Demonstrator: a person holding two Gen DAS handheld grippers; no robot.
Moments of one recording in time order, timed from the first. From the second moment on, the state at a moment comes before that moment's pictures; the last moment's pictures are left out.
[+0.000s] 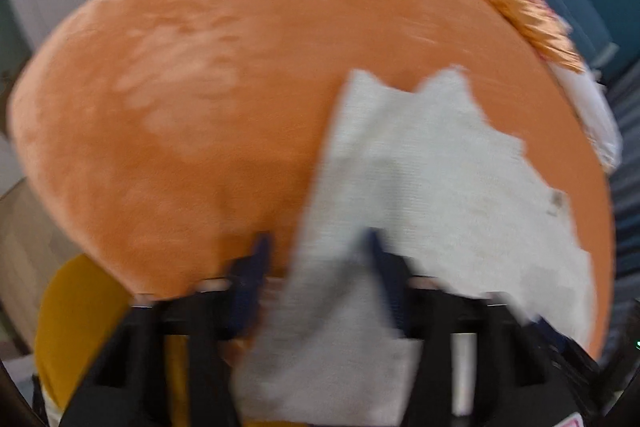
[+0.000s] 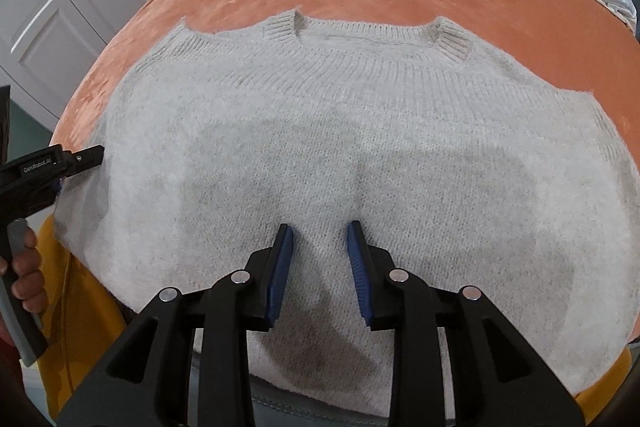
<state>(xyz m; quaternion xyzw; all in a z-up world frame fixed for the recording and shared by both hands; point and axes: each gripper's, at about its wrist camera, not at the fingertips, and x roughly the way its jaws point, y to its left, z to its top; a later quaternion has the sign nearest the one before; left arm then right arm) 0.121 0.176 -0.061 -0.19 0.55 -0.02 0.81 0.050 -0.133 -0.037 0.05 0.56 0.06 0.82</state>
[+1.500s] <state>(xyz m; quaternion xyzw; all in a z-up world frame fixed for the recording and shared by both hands) 0.003 -0.094 0.011 -0.01 0.52 -0.28 0.81 -0.019 -0.324 0.004 0.38 0.47 0.07 0.79</state>
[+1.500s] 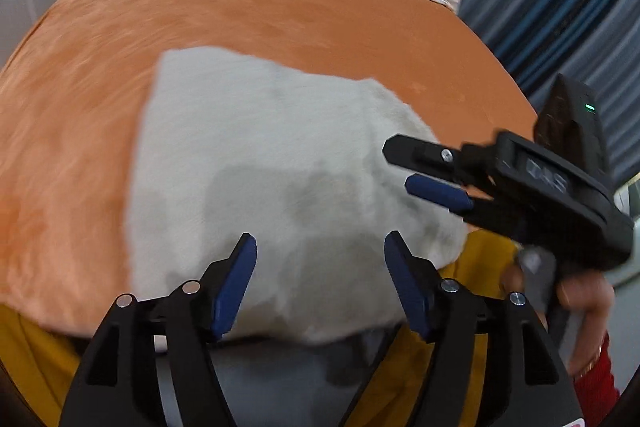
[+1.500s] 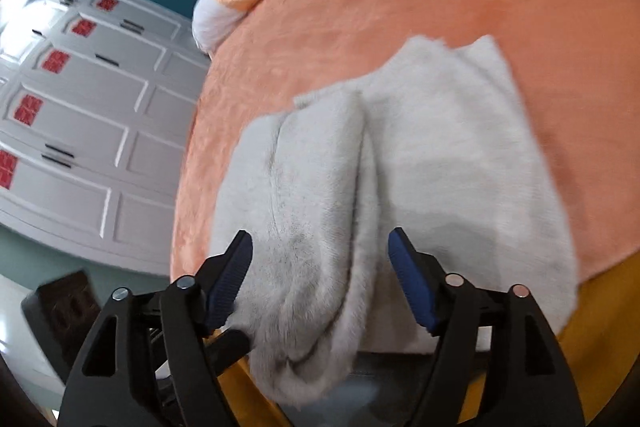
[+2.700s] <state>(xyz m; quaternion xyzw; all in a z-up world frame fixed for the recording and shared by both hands) 0.016 -0.101 -0.020 0.01 0.54 -0.21 0.81 -0.086 -0.402 0.024 0.34 0.44 0.00 0.83</state>
